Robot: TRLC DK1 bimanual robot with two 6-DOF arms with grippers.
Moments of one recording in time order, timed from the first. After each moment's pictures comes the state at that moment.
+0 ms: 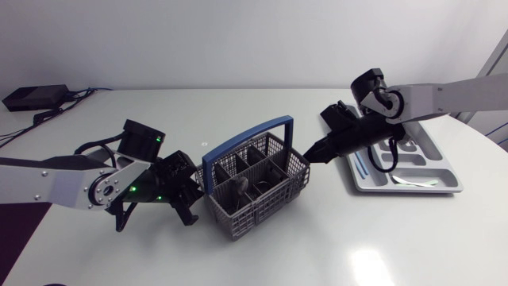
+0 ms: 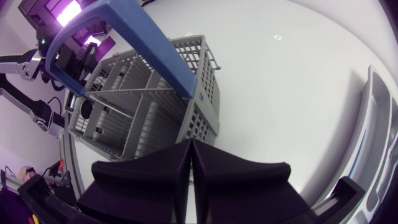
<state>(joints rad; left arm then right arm) -0.40 1.57 0.67 -0.03 0.19 0.51 0.17 1.81 1.15 -0.51 -0.65 -0.41</state>
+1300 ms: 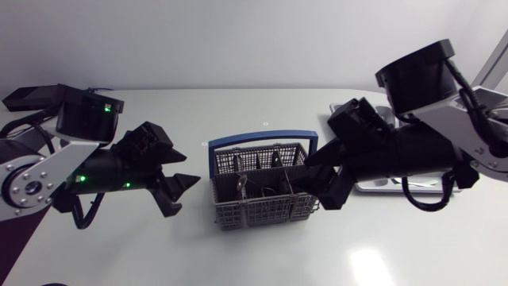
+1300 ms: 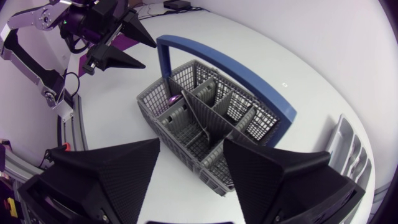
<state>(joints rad) -0.42 1.20 0.70 -0.25 0.22 0.51 0.50 1.20 0.88 -0.52 -0.36 -0.27</state>
